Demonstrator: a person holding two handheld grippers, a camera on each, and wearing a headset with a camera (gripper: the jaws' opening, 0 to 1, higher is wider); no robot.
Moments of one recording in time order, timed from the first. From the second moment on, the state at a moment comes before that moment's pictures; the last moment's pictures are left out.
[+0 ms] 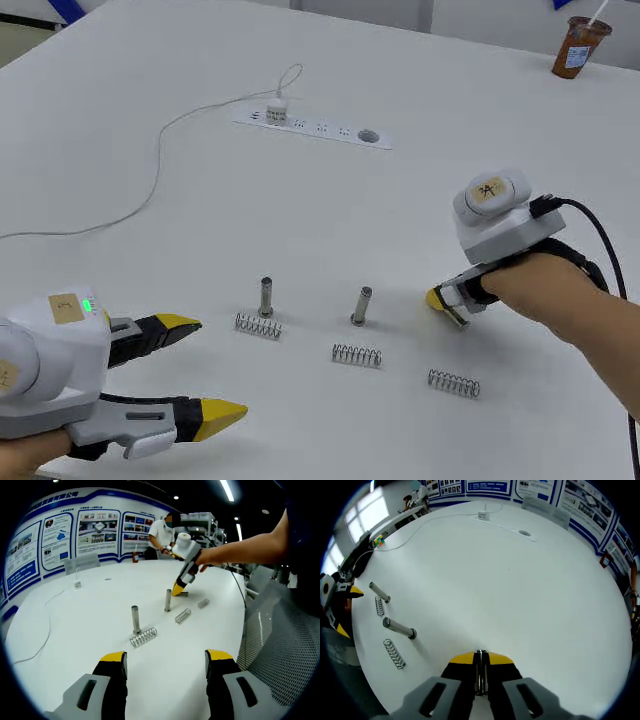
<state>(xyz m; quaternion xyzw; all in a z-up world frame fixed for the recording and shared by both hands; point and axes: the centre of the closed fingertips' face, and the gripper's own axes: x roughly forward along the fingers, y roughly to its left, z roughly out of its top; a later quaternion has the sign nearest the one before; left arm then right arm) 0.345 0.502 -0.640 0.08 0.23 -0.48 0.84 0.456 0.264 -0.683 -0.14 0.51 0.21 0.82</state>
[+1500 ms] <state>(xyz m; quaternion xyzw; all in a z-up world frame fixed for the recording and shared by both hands) 0.341 0.495 -0.618 0.10 0.21 -0.49 0.84 0.410 0.258 -0.635 -0.10 0.39 0.21 0.89</state>
